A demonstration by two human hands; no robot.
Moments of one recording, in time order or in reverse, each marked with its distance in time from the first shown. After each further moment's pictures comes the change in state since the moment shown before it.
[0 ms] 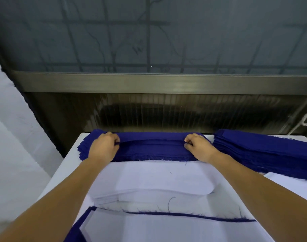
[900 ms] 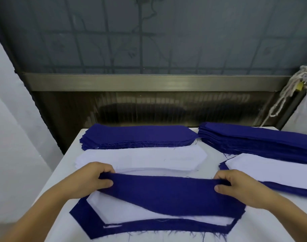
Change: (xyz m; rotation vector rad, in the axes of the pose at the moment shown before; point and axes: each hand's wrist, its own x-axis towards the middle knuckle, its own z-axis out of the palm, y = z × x) left_hand -0.159 0.007 -0.075 -0.338 -0.559 0.190; right_hand -0.241 -0.007 -0.067 0.219 -0.285 0.134
